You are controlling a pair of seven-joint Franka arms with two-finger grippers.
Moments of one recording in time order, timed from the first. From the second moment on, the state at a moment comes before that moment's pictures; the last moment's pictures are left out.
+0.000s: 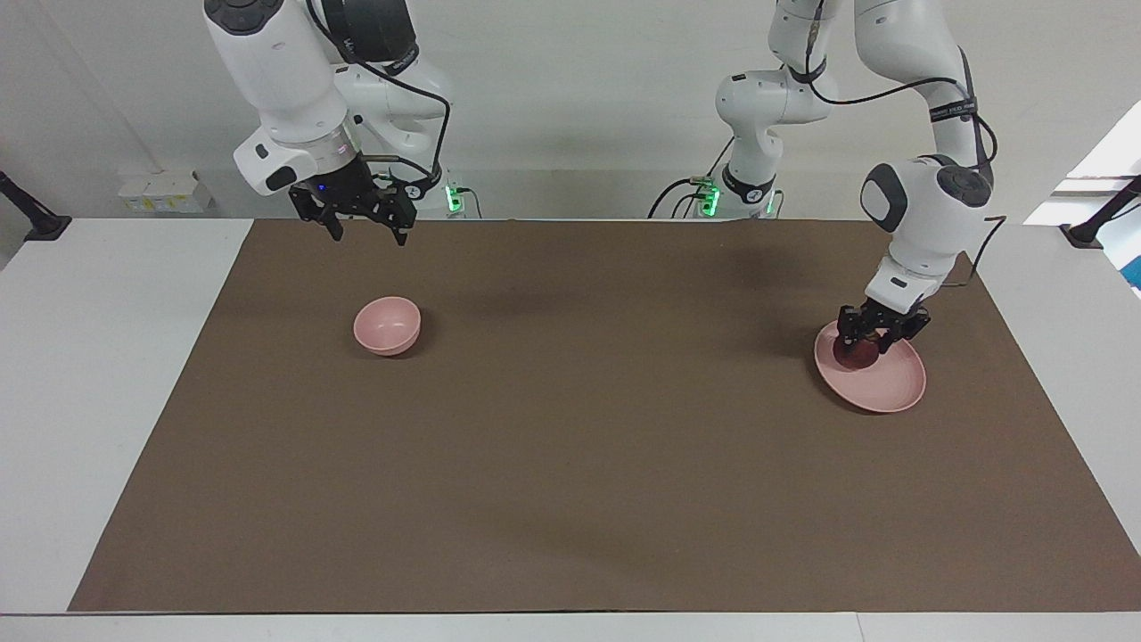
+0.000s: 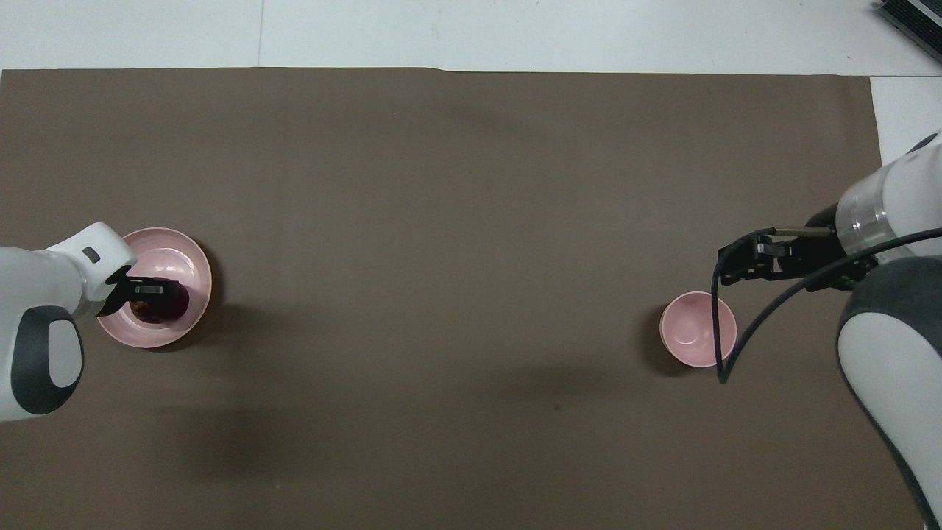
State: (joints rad) left arm -0.01 0.00 0.08 -2.27 -0.01 2.41 0.18; right arm -0.02 -0.02 0.15 -1.66 0.08 1.54 0.29
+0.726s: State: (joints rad) left arm -0.15 -0.08 0.05 -2.12 -0.61 2.25 0.19; right arm 0.07 0.07 0.16 -1.68 0.35 1.67 0.74
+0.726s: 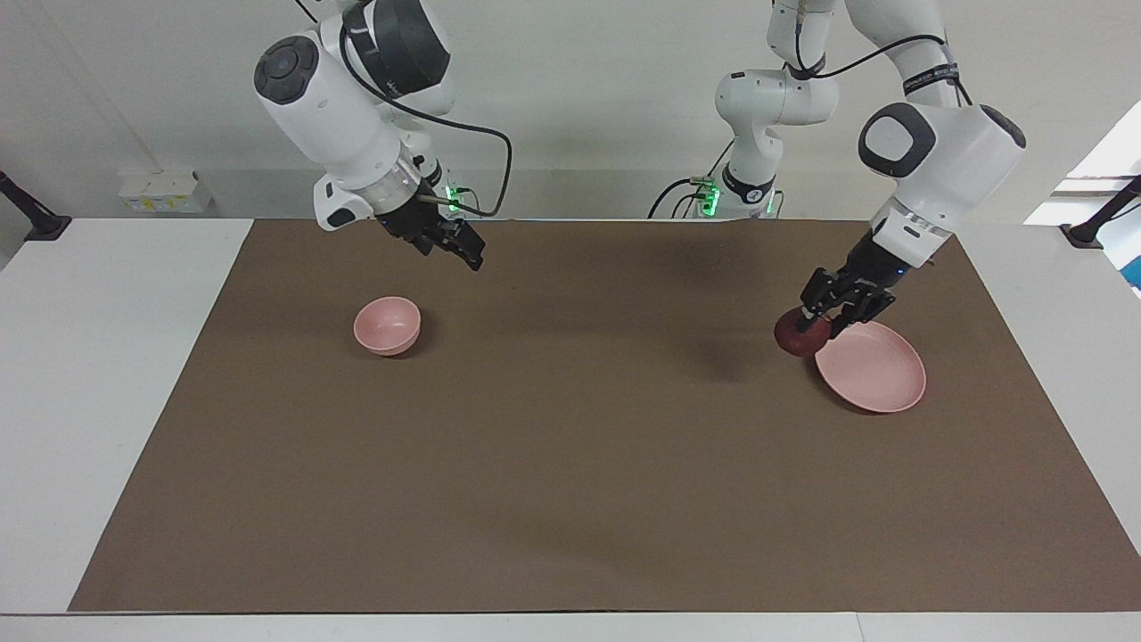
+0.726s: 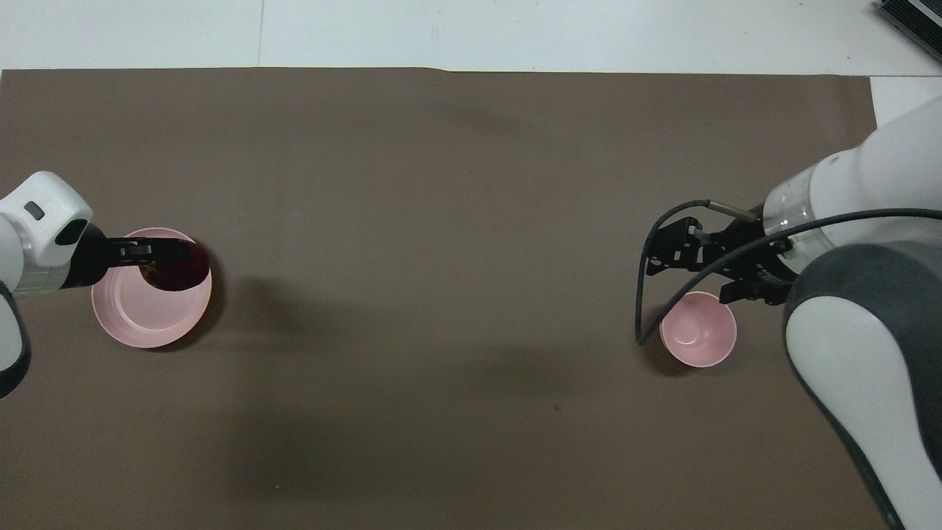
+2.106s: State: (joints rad) left arm -0.48 -0.08 -0.08 -2.15 -1.20 2.72 0.15; right arm 0.29 0.20 0.16 -1.71 0.61 2.11 1.35
